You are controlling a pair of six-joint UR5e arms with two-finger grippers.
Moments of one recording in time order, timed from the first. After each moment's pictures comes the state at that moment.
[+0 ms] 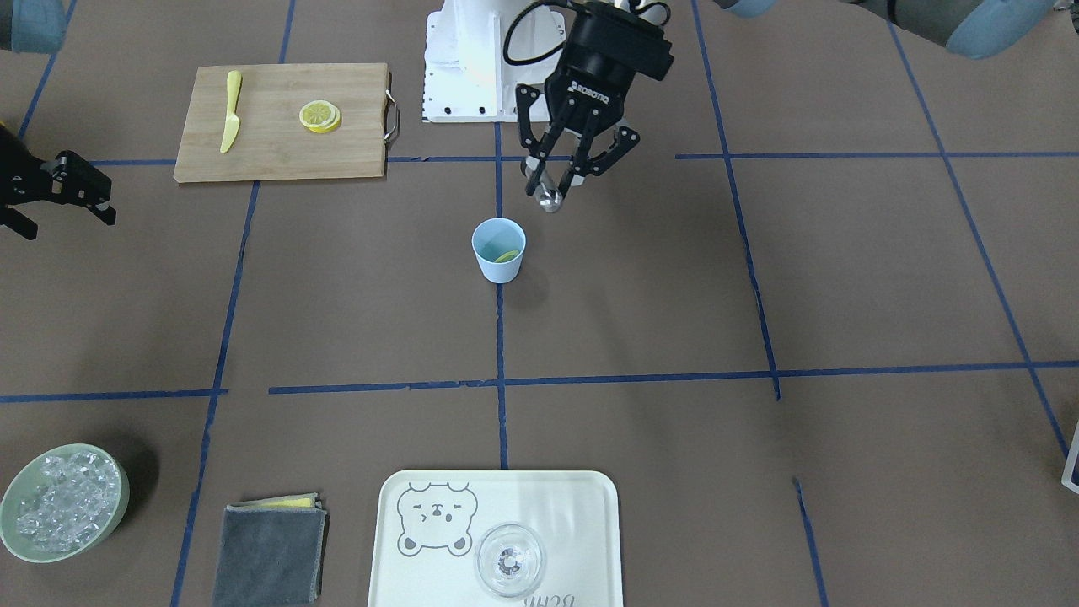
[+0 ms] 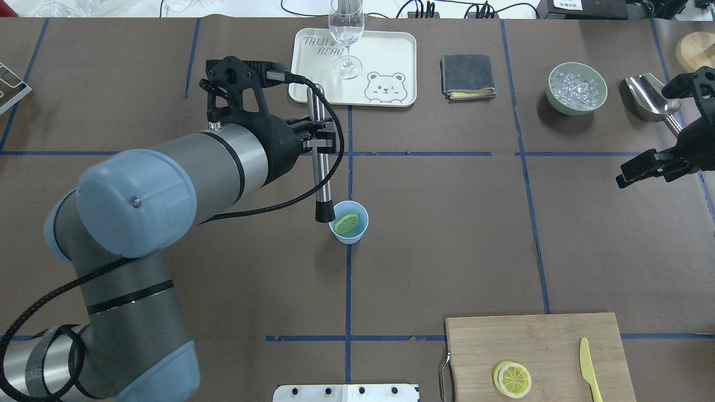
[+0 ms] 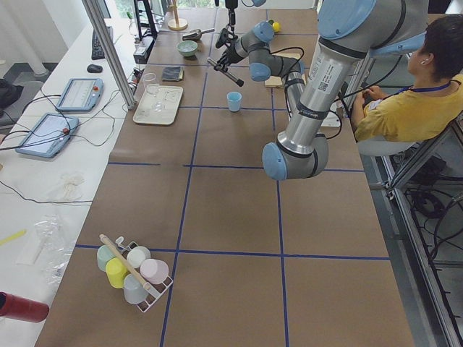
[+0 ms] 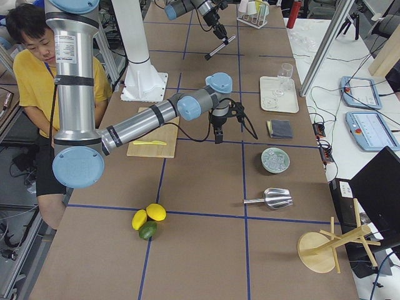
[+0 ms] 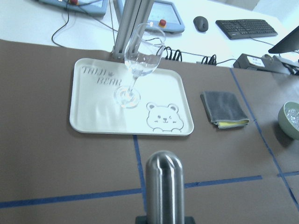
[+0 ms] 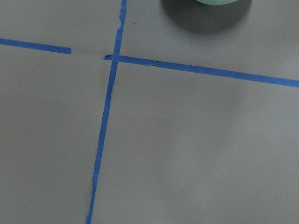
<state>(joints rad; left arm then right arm) -0.45 -2.19 -2.03 -1.91 -1.27 -1.08 1.09 -1.59 2.03 -1.53 2.28 0.52</state>
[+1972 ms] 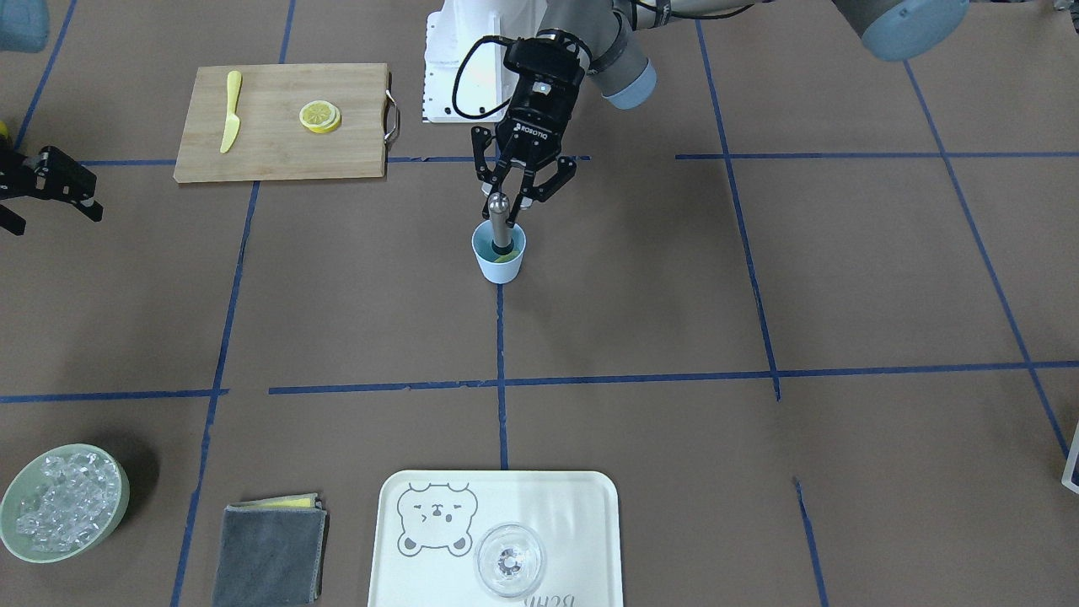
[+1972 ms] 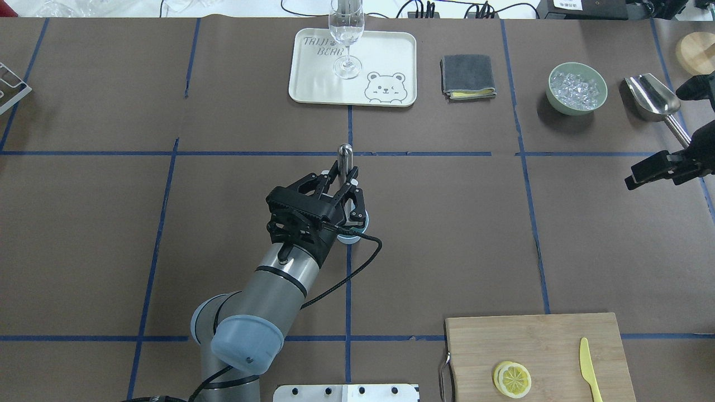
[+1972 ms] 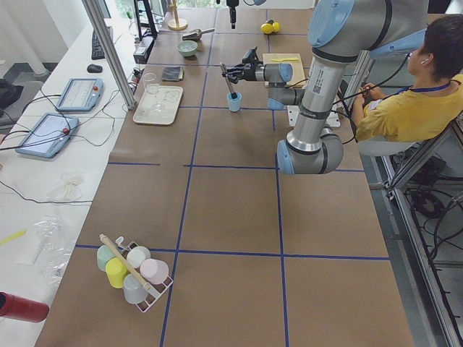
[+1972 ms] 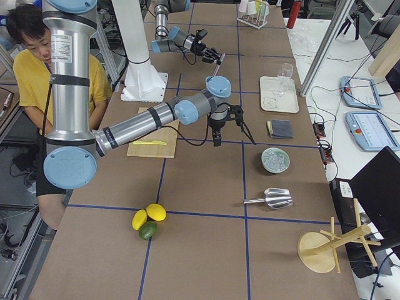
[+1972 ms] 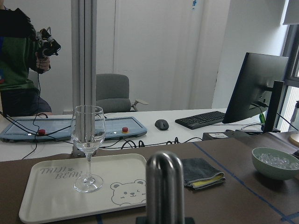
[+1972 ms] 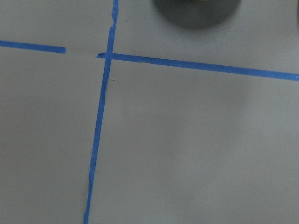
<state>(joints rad) -0.18 -2.18 -1.57 -2.64 -0.66 -0.70 1.11 -1.62 2.03 -1.50 2.31 0.53</state>
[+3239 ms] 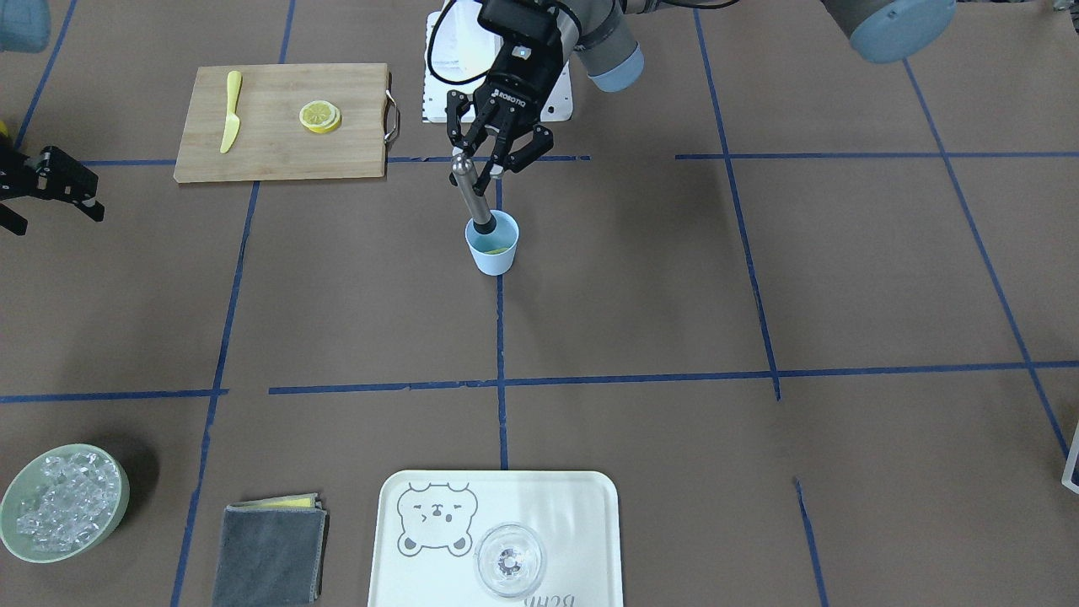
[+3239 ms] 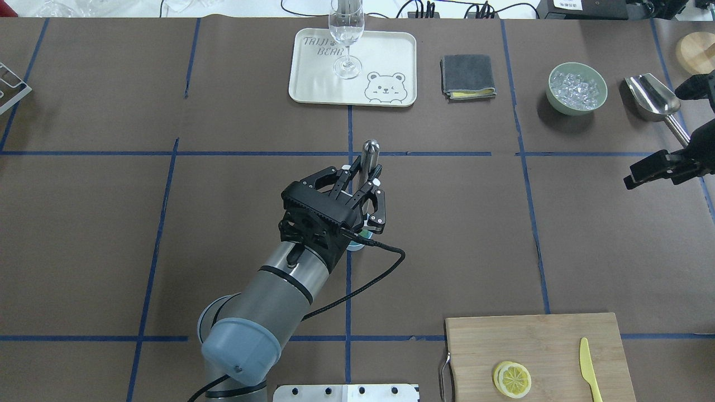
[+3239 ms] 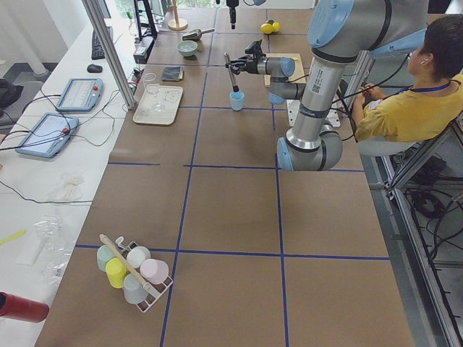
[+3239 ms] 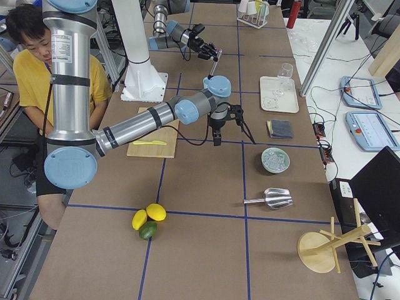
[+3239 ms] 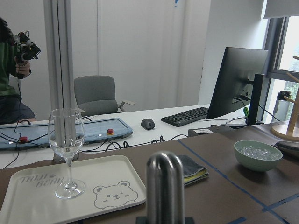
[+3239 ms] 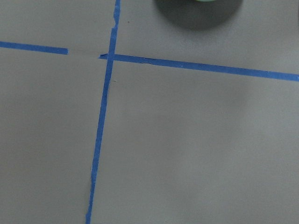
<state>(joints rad) -0.18 -2.21 -1.68 -2.65 -0.73 -0.49 1.11 -1.61 2.03 -1.50 2.31 0.54</state>
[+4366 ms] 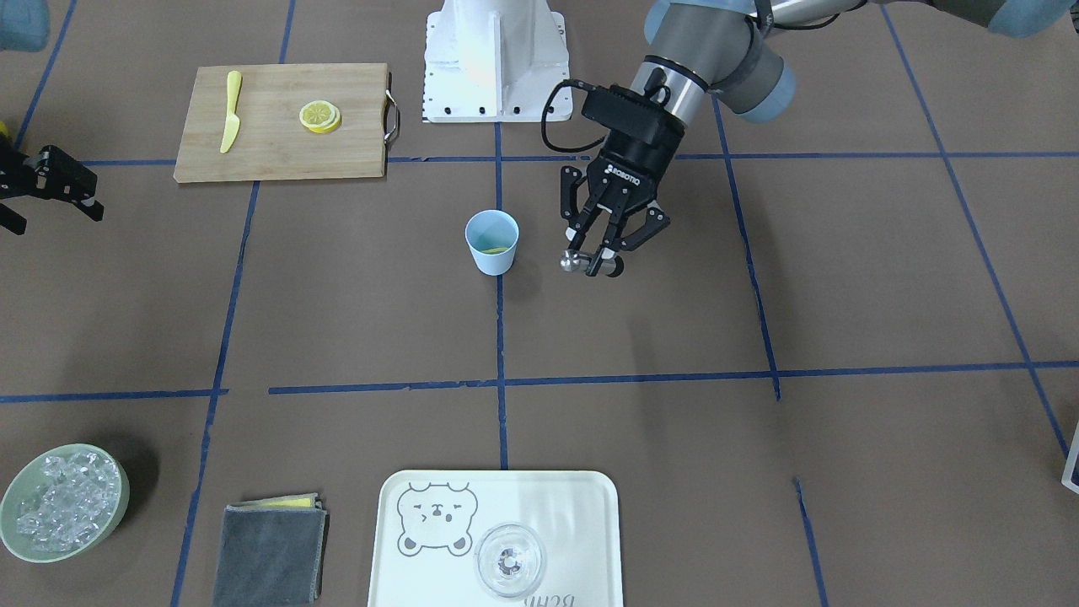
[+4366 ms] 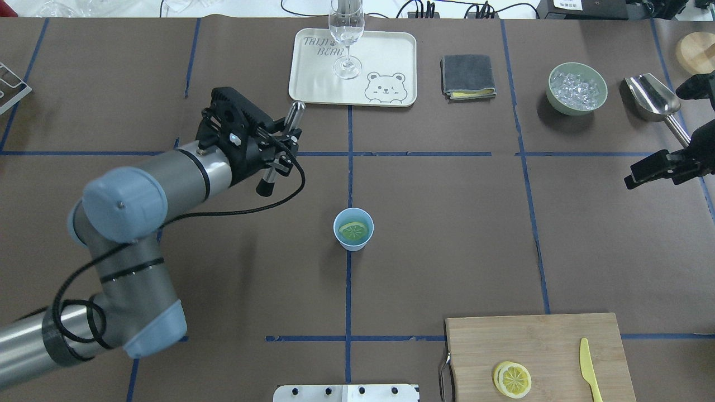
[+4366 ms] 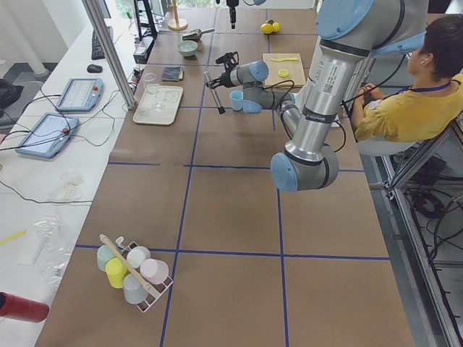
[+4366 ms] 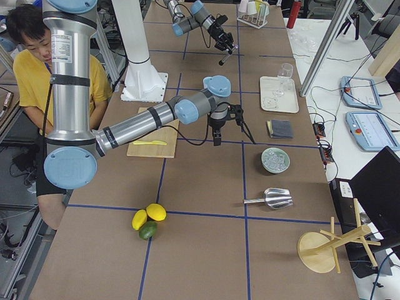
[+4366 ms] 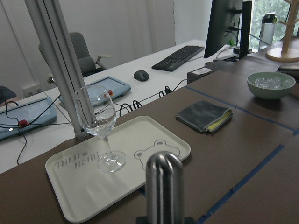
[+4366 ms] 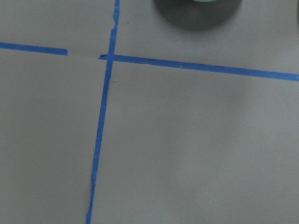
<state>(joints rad) -0.57 -2.01 -1.80 -2.33 -1.43 -0.53 1.11 -1.61 2.03 -1.50 2.31 0.54</state>
